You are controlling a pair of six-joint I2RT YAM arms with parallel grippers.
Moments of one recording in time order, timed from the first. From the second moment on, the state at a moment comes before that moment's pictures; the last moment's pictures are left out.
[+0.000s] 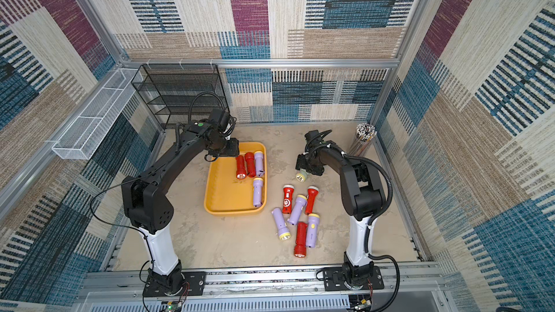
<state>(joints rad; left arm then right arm) -0.39 1.92 1.87 -1.06 0.00 -0.30 0.24 1.99 1.44 -0.67 -0.14 0.46</state>
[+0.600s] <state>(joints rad) -0.39 1.93 1.87 -1.07 -0.03 -0.27 0.23 2.09 1.55 -0.69 -0.14 0.46</state>
